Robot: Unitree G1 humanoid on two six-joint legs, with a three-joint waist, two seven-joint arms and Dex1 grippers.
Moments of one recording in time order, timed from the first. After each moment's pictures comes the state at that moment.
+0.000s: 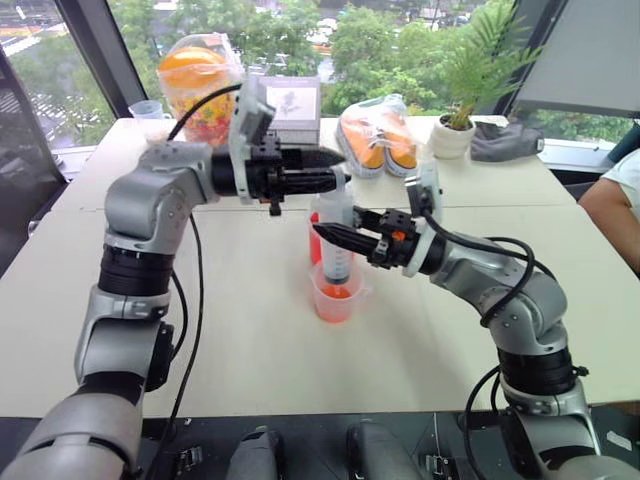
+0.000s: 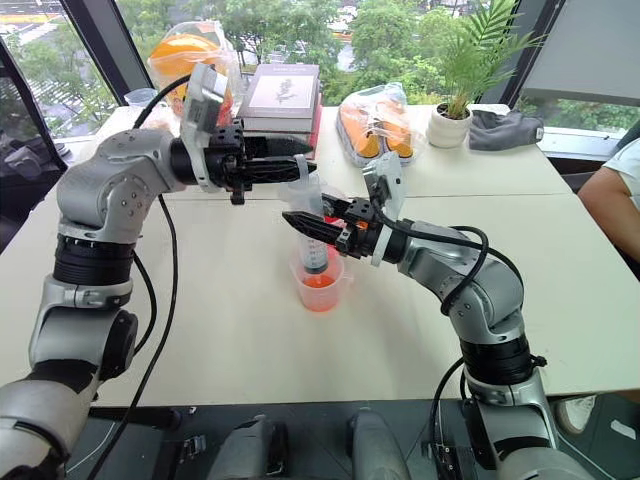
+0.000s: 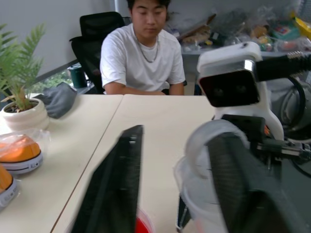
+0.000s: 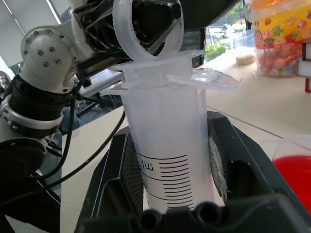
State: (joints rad) left arm -1.04 0.49 -0.01 0.13 -0.54 0.67 -1.19; right arm -0.58 -0.40 0.02 -0.37 0.73 0.73 0.64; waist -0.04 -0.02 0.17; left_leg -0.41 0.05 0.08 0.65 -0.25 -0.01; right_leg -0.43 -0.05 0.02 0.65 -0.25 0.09
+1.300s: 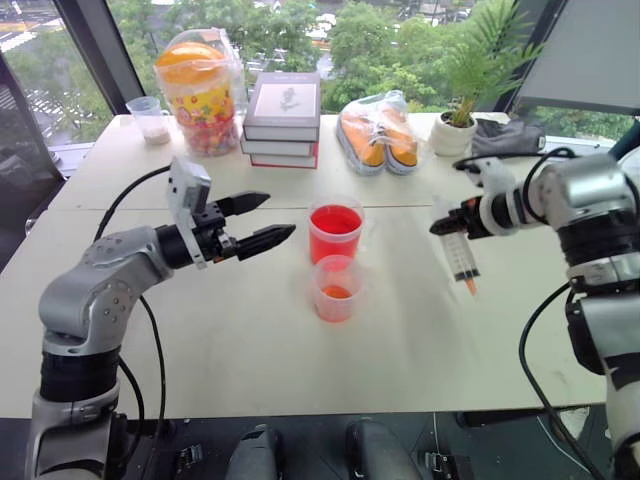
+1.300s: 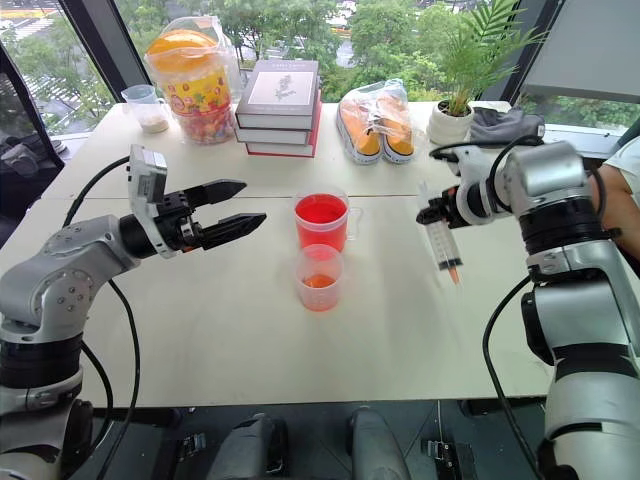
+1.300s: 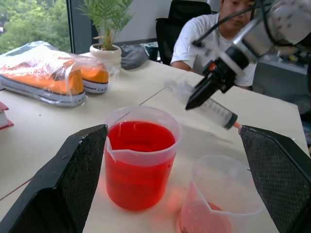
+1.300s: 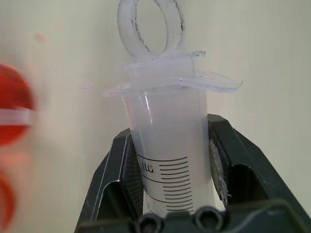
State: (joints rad) left arm -0.50 0.60 0.19 -0.30 -0.72 0.73 -0.83; right arm -1.18 -0.74 0.35 0.72 0.37 1.28 0.65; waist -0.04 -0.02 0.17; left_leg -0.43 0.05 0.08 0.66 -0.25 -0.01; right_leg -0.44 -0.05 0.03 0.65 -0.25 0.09
